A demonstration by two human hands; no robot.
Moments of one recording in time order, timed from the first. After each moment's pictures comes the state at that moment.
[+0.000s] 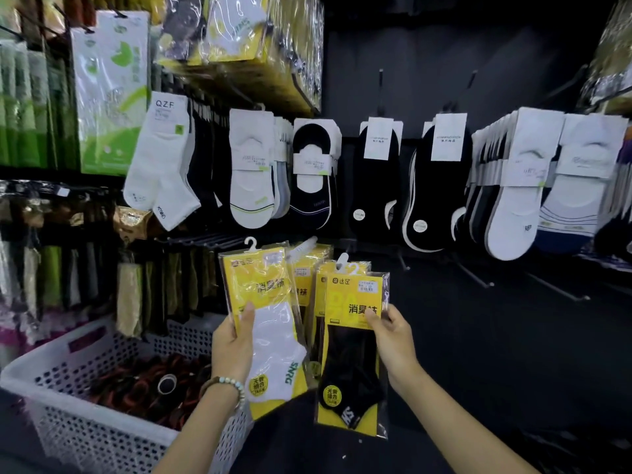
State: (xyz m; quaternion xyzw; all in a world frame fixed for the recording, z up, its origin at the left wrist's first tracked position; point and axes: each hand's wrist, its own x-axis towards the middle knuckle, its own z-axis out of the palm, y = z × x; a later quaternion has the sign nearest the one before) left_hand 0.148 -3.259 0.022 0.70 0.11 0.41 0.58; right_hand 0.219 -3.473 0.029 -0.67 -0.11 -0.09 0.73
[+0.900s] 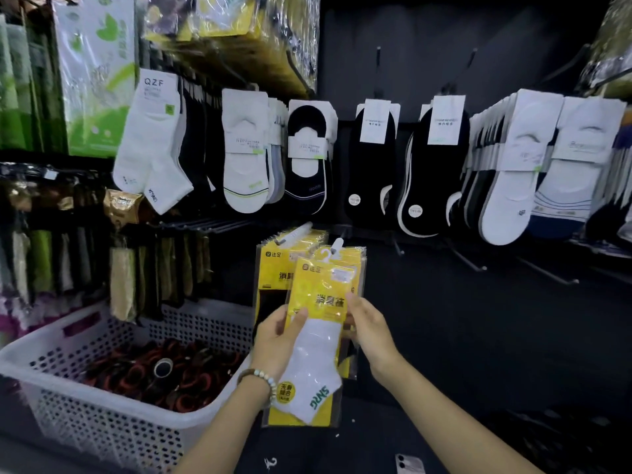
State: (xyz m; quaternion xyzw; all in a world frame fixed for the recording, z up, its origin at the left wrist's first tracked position) left_hand 0.154 -3.309 0.006 0.70 -0.02 0.24 0.67; right_hand 0.205 -3.458 0.023 -0.67 -0.15 0.00 0.72
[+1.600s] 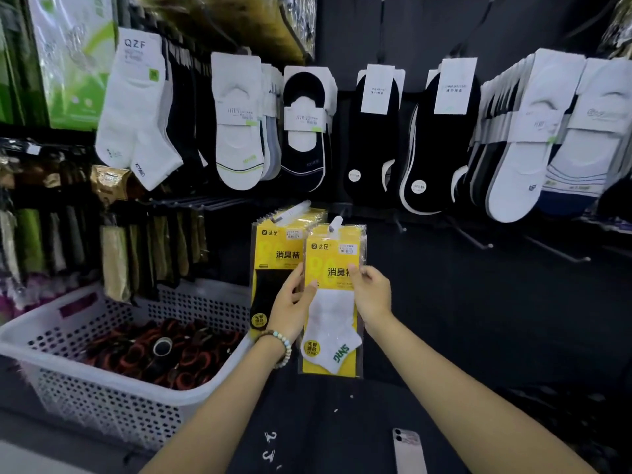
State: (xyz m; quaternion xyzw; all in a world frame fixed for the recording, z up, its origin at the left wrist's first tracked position) left_hand 0.202 -3.320 0.000 0.73 -0.04 0.23 0.64; right_hand 0.253 -3.450 0.022 -0.73 -0.05 -0.14 0.67
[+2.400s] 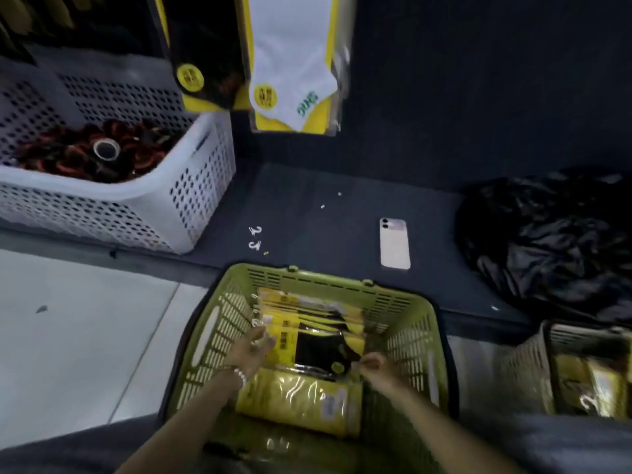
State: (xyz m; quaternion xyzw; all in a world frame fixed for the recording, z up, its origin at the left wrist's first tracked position) left_hand 0.031 -3.327 -0.370 0.80 0.27 -0.18 0.51; right_hand 0.053 -3.588 -0.393 -0.78 0.21 0.35 0.46
